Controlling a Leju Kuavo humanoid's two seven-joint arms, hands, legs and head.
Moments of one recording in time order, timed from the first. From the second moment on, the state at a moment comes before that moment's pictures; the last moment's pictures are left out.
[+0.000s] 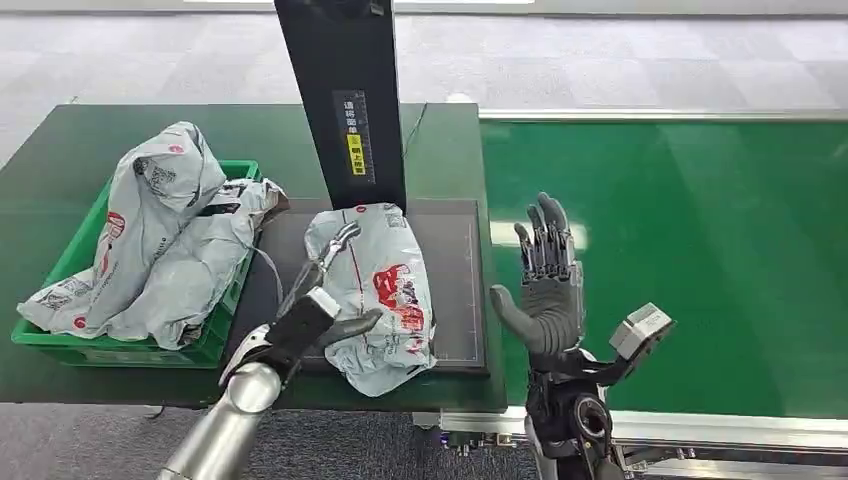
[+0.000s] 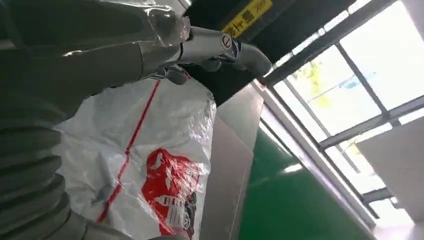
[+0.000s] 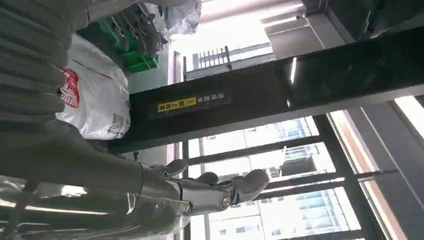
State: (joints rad) left arm -0.38 -0.07 -0.33 -1.14 -0.42 -0.13 -0.33; right arm -0.16 0.19 0.17 -1.39 -0.20 0.14 -0.52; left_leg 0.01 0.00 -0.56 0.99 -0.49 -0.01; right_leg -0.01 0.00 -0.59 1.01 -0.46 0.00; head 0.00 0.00
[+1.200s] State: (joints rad) left arm -0.48 -0.02 -0.69 -0.81 -0.60 -0.11 -0.32; right arm -0.12 0.16 0.12 -1.40 -0.25 0.11 -0.51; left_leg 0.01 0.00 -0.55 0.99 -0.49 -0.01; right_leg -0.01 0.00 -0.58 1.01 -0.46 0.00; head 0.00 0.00
